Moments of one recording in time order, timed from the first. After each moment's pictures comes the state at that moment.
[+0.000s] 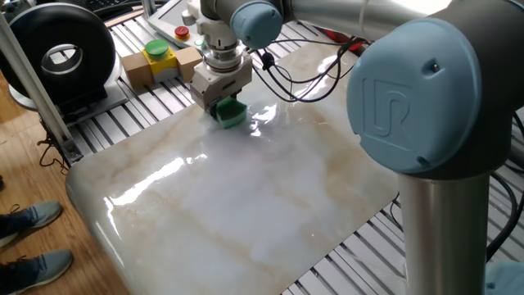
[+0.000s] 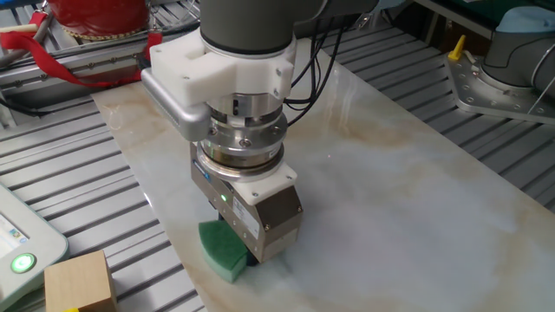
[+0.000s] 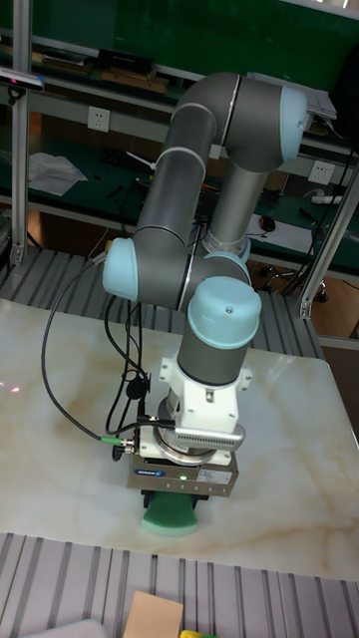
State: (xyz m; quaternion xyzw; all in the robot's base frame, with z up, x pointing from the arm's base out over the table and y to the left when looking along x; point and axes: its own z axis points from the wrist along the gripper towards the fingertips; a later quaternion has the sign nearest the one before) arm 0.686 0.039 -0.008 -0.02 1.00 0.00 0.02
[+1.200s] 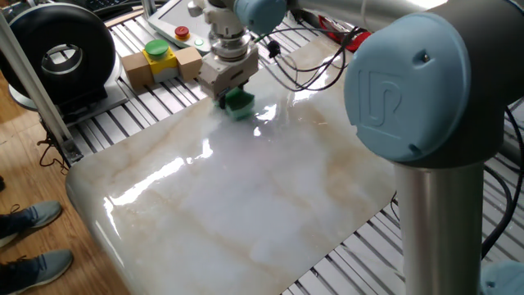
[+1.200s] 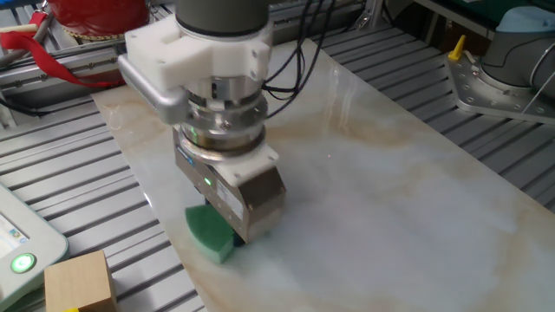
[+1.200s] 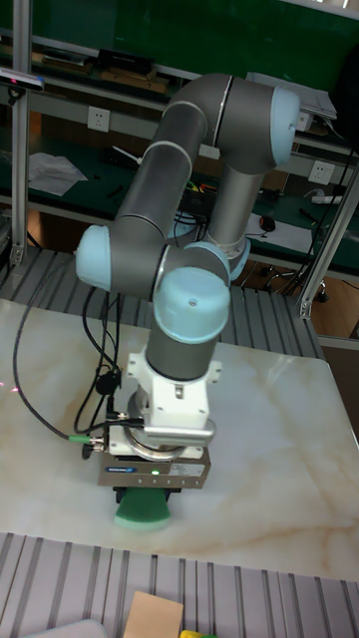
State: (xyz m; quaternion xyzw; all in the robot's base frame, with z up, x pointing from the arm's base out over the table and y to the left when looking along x) arm 0.688 -0.010 0.003 -0.06 1.00 0.00 0.01
